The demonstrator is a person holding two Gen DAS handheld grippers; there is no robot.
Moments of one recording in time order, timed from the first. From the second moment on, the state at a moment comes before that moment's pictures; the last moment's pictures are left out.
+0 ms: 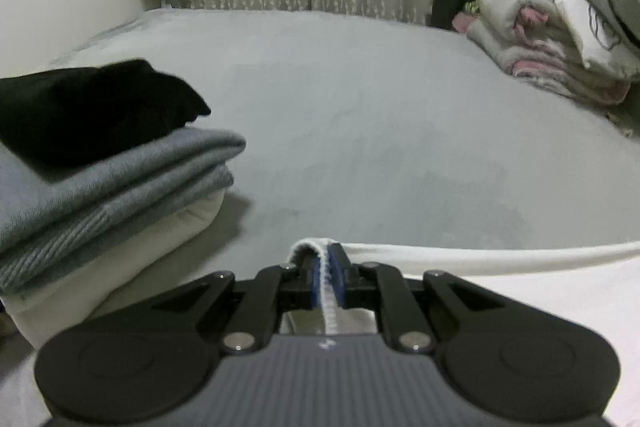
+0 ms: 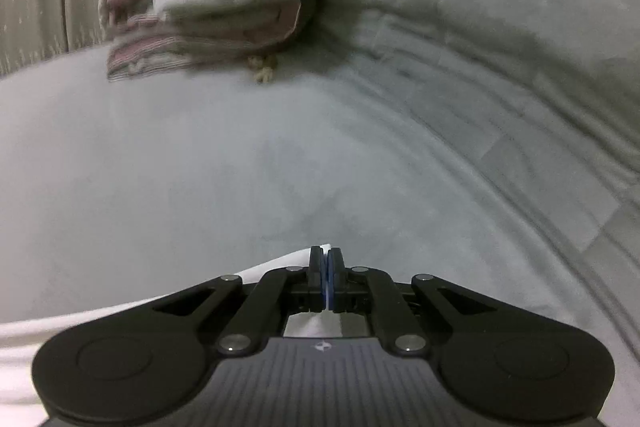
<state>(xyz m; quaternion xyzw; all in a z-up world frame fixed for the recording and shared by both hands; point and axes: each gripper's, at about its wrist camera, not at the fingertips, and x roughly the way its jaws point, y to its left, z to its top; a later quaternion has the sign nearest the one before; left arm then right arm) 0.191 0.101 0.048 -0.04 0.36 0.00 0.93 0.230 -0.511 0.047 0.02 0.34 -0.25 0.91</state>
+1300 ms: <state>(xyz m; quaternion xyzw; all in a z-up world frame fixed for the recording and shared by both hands) 0.044 0.101 0.051 -0.06 0.42 -0.01 0.90 0.053 -0.225 0.054 -0.06 0.30 0.09 0.95</state>
